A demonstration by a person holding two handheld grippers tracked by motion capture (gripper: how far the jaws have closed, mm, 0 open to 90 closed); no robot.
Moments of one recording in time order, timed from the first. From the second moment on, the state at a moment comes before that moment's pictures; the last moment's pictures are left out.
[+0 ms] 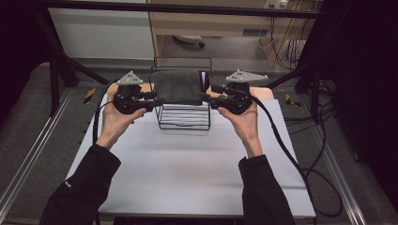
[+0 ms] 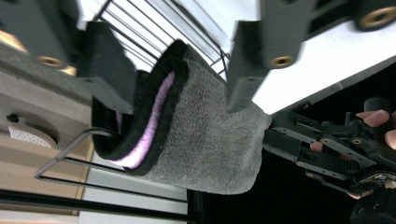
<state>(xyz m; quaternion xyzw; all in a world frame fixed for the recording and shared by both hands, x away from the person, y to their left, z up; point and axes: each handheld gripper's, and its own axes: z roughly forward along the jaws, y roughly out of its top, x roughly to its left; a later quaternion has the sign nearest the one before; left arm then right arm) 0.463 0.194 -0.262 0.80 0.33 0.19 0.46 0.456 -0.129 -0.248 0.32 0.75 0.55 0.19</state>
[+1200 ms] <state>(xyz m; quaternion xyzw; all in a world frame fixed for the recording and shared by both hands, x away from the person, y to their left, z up) 0.399 0.252 -0.374 0.80 0.35 0.19 0.44 0.400 -0.204 -0.342 0.35 0.77 0.51 0.16</state>
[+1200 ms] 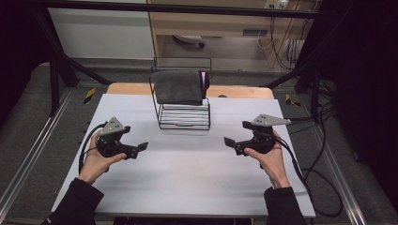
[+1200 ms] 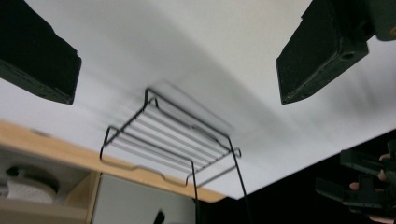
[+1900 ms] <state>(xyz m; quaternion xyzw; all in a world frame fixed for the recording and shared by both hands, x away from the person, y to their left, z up) 0.371 0.284 -0.438 0.82 0.35 0.18 0.41 0.367 -0.260 -0.439 0.38 0.79 0.46 0.12</state>
